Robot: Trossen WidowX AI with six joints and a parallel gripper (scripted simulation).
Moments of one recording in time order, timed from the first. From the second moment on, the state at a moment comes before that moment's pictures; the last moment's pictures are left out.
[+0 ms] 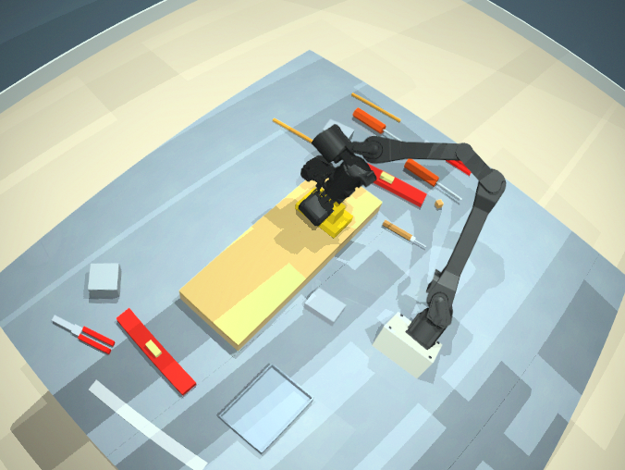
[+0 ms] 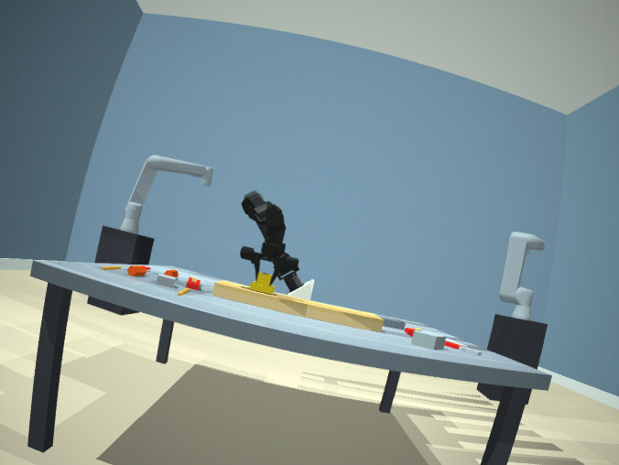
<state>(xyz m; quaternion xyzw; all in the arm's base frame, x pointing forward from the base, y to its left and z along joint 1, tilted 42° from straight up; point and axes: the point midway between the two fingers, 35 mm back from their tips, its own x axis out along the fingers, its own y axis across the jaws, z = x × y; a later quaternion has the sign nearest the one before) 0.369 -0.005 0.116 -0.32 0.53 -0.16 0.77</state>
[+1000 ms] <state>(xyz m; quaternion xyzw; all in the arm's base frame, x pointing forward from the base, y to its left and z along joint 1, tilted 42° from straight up) 0.363 0.039 0.076 -0.32 0.53 -0.16 0.77</state>
